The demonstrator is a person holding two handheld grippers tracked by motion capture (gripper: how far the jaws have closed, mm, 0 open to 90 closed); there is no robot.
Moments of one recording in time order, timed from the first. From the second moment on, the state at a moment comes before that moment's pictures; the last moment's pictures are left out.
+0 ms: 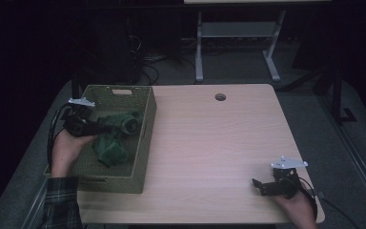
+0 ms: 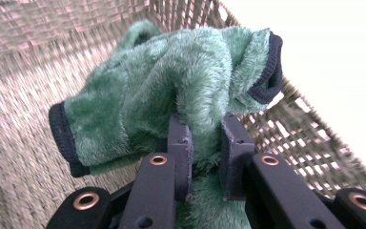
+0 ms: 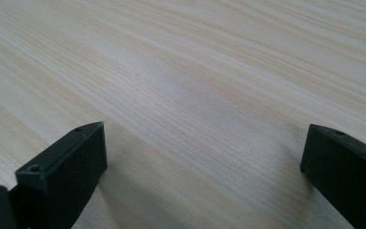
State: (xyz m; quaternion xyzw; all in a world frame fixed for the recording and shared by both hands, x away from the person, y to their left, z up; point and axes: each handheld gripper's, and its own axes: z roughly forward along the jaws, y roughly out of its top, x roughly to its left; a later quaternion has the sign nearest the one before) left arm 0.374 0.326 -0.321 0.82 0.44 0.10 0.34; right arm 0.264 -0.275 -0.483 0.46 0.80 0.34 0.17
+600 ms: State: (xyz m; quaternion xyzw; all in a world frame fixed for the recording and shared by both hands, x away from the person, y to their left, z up) left arm 0.362 0.330 -0.268 0.80 0.43 0.12 0.40; right arm 0.264 -0.275 -0.483 0.46 0.80 0.34 0.18
